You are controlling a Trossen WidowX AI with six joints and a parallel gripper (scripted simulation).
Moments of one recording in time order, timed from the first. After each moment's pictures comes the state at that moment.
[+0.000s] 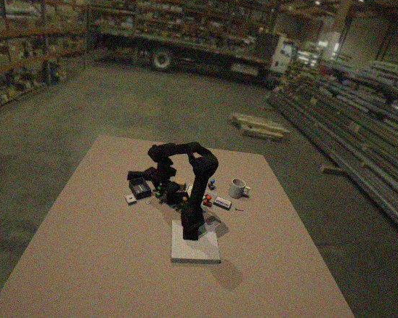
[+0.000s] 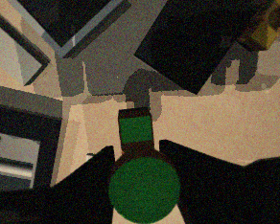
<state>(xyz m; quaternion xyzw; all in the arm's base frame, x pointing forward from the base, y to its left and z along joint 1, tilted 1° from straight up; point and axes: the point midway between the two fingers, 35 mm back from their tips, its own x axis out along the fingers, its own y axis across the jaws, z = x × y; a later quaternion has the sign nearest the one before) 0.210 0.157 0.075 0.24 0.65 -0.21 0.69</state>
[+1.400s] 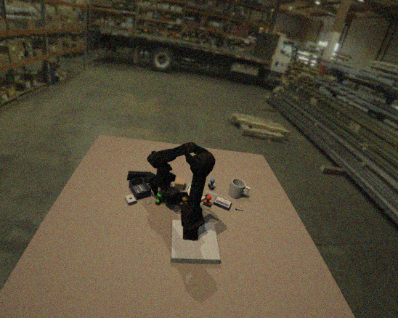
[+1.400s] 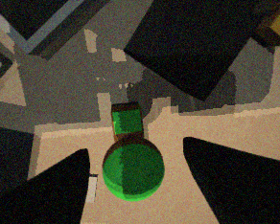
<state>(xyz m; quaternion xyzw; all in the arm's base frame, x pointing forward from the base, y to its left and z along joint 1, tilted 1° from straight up) 0.207 0.154 0.043 0.23 0.66 -0.22 0.68</state>
